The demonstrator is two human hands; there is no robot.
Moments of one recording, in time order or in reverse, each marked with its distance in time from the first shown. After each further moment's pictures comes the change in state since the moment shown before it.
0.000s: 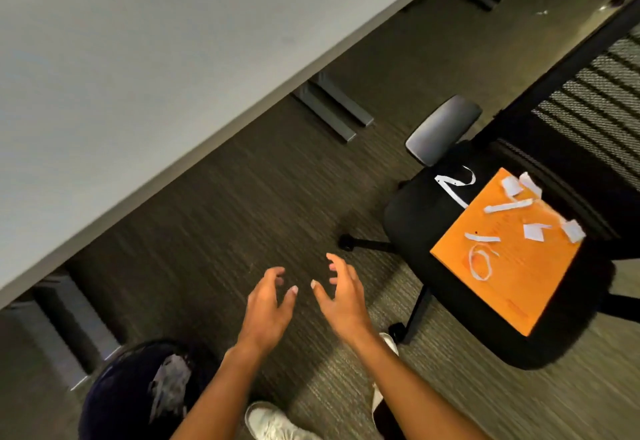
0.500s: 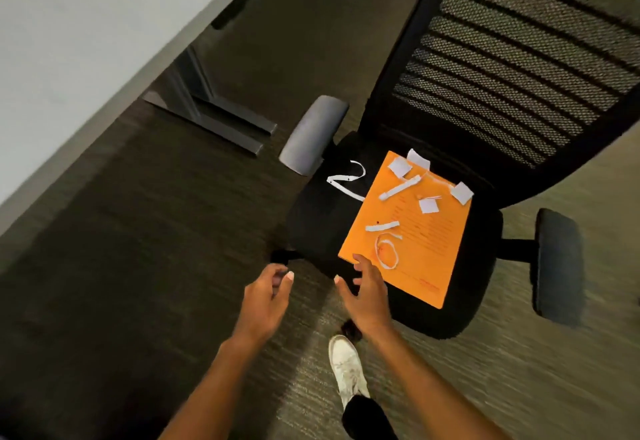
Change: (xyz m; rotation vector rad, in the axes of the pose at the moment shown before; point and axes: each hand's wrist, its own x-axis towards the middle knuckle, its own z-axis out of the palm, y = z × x) left_hand 0.059 0.134 0.126 -0.011 -0.224 0.173; right_hand 0.020 0.108 -0.173 0.047 0.350 0.247
